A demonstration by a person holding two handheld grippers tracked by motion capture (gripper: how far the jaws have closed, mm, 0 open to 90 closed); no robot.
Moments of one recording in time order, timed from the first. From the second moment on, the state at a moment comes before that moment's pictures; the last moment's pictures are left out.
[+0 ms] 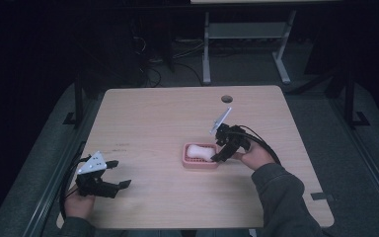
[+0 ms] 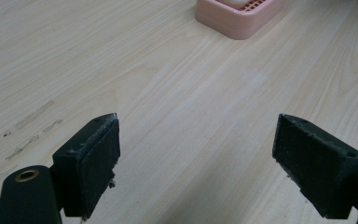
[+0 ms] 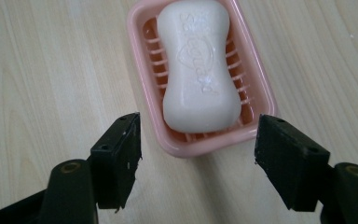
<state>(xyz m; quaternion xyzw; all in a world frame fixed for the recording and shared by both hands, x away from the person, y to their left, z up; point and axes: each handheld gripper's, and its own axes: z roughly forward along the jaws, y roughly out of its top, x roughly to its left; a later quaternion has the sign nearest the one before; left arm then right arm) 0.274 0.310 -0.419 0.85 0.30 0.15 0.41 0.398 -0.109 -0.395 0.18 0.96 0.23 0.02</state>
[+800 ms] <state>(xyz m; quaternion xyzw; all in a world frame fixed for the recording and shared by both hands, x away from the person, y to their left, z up) 0.274 0.308 -0.420 0.85 0.30 0.14 0.40 0.380 -0.134 -0.400 0.20 0.95 0.25 0.03</state>
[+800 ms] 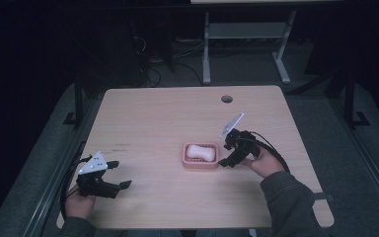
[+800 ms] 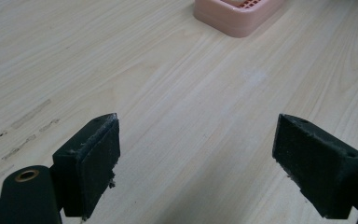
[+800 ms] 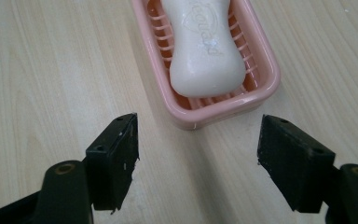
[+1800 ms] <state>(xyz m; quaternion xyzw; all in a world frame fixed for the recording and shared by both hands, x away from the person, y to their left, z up) 0.274 0.308 -0.420 0.85 0.30 0.15 0.40 0.358 -0.167 -0.409 0.23 0.93 0.27 0.03</state>
